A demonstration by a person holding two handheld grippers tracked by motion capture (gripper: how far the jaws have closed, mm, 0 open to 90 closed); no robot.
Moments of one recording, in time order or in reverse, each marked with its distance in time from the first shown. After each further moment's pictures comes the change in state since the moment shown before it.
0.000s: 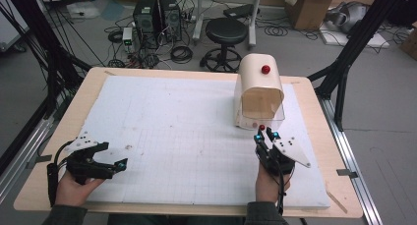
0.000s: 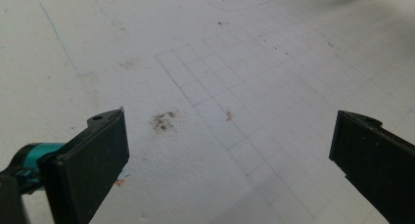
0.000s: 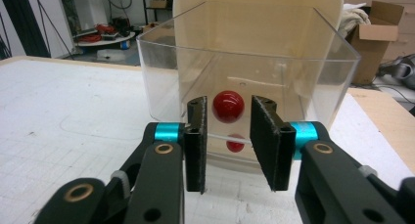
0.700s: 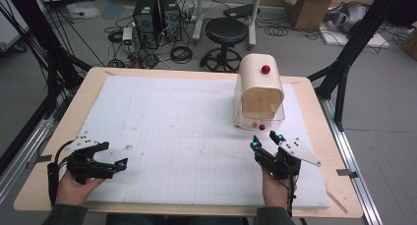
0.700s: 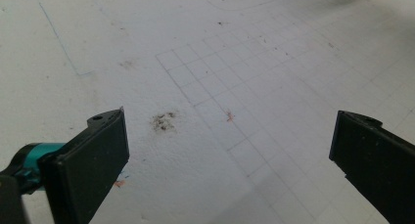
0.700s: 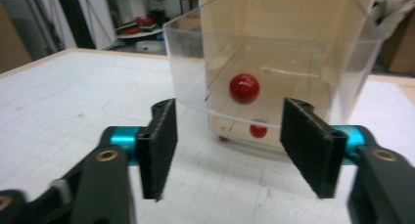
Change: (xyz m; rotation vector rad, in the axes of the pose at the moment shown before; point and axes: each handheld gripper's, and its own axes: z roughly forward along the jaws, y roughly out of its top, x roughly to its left) left arm 0.002 0.000 0.001 -0.001 -0.003 -0.008; right arm -0.015 0.000 -0.008 0.048 0.158 0.031
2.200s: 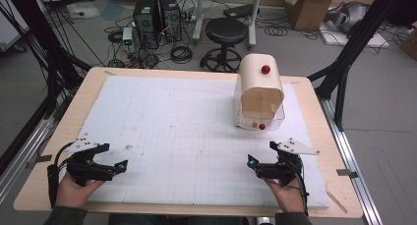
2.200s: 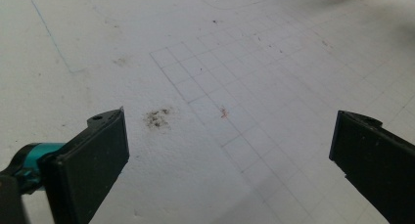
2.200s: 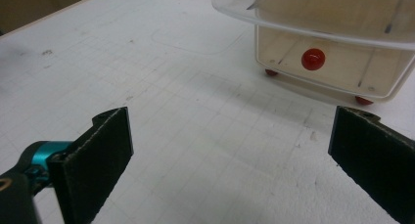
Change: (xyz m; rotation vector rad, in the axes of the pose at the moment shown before) left arm -0.002 -0.004 -0.001 -0.005 -0.017 0.004; right arm -0.027 -0.017 0.008 0.238 0.269 -0.018
